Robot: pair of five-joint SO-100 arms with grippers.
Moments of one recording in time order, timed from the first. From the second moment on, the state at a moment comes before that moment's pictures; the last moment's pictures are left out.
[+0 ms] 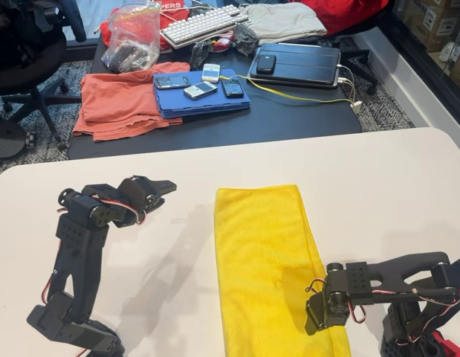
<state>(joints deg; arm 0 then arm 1) -86.3 117.7 124.5 76.9 -26.2 37.7 108.8 56.9 96.2 17.1</state>
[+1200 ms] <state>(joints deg) -101.4 113.5 139.3 61.8 -26.1 32.3 108.1 46.6 96.7 17.0</state>
